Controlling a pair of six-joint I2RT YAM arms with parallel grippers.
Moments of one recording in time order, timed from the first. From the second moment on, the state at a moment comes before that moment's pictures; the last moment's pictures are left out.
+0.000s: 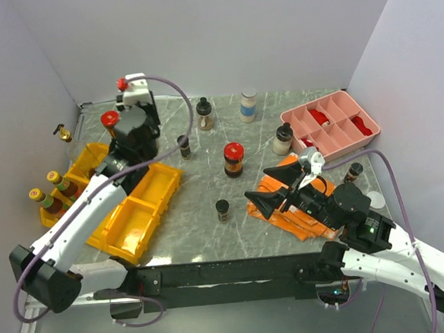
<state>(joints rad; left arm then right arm) -0.62 1.20 1.21 0.04 -0.74 0.02 1.02 0.52 0.71 -0.13 0.15 0.22</state>
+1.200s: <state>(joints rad) 0.02 1.41 1.20 0.21 -0.42 -0.01 1.02 0.51 0.71 -0.13 0.08 0.24</state>
